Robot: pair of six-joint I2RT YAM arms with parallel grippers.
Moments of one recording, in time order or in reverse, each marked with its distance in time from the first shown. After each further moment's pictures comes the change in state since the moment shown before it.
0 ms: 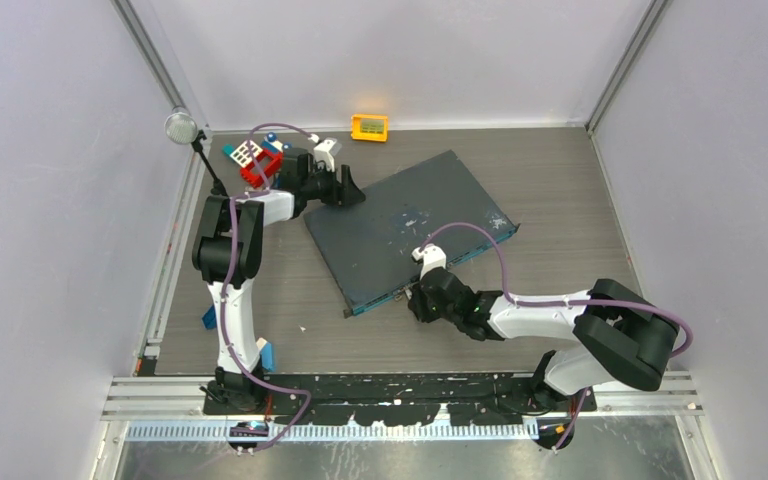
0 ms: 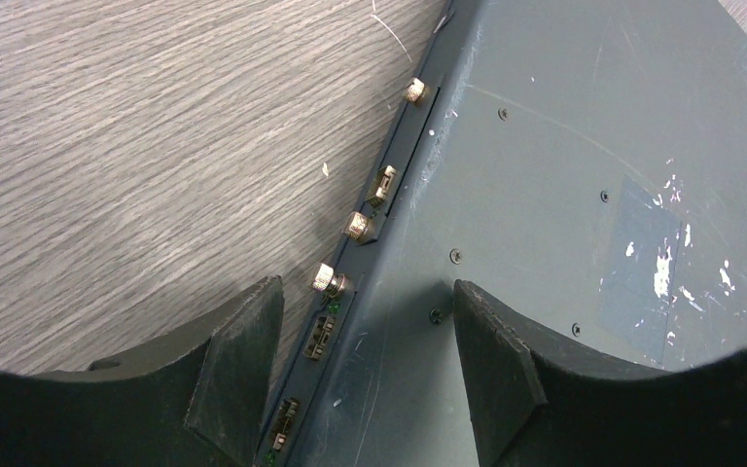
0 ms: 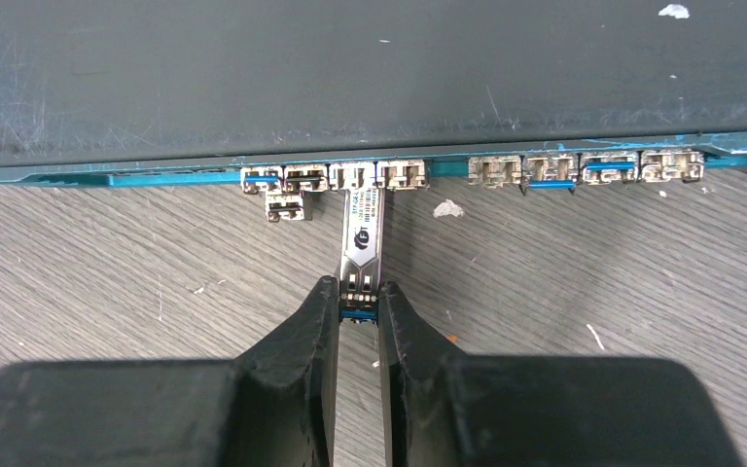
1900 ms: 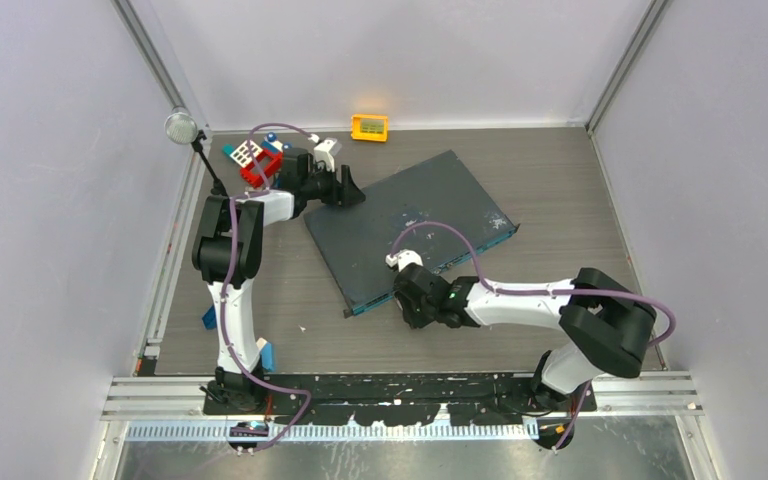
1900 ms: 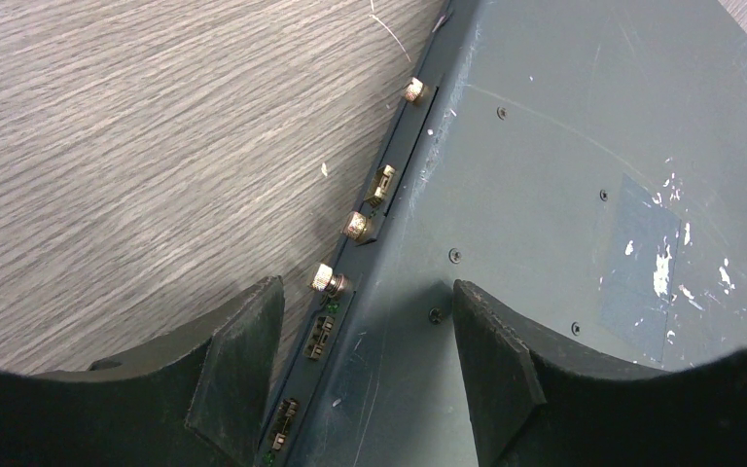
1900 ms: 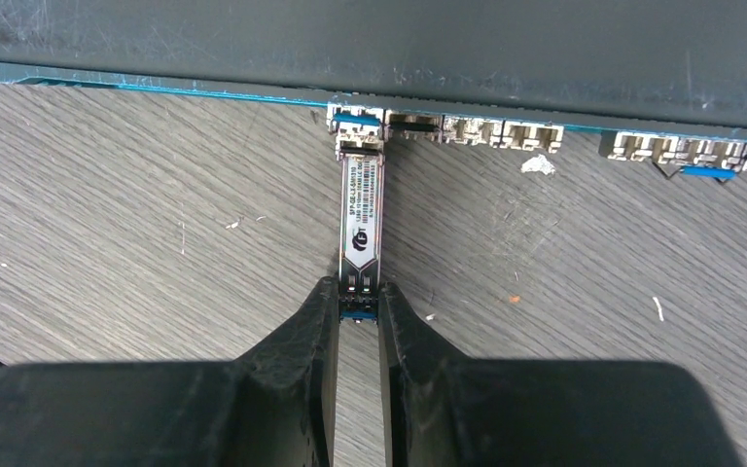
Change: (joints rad) left arm 0.000 0.000 0.000 0.000 0.003 0.003; right arm 0.075 0.113 0.240 -0.397 -0.071 -0.054
